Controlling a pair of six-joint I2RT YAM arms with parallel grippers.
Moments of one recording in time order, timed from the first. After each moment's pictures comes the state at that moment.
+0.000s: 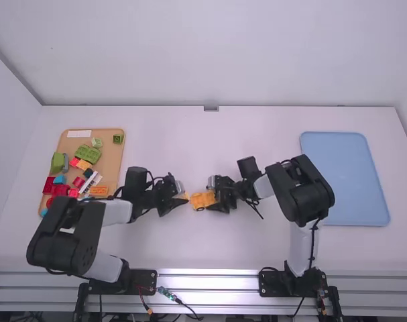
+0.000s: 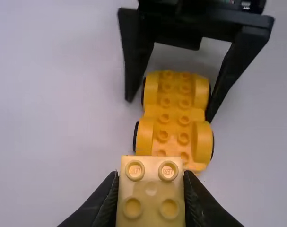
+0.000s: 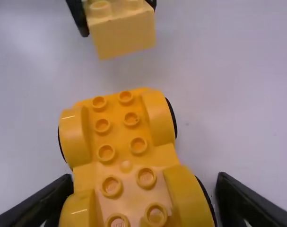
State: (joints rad) left arm -0.12 1.57 0.40 0.30 0.82 0.76; right arm 0.38 2.08 0.77 0.23 -0.97 -0.96
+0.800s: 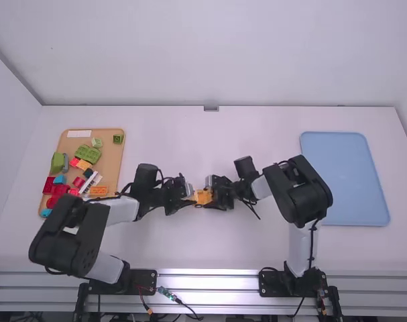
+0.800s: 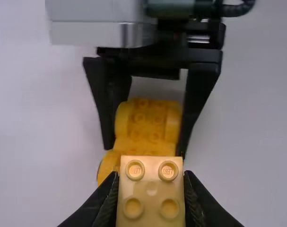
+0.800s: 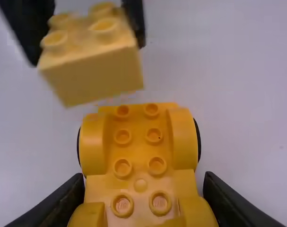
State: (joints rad) left arm -0.22 1.57 0.45 0.27 0.81 0.81; right arm 0.41 2.08 0.77 0.26 -0.96 -0.90
